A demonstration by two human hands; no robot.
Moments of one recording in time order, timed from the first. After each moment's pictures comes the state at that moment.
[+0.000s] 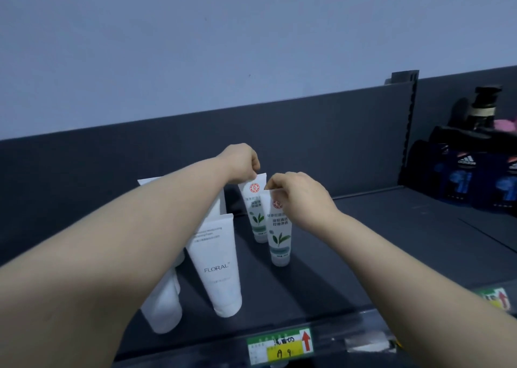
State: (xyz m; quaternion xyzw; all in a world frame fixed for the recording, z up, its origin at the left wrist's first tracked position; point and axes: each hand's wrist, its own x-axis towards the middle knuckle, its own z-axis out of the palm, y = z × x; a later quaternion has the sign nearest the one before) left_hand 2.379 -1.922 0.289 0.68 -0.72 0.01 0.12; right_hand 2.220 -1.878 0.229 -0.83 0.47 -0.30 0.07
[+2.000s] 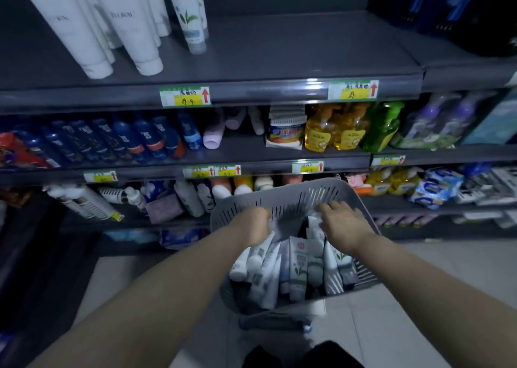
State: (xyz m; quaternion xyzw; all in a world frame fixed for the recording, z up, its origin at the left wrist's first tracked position) left_hand 2.134 -1.628 -0.087 0.70 -0.63 -0.33 -0.02; right_hand 1.920 -1.671 -0.070 -0.84 0.52 0.11 0.12
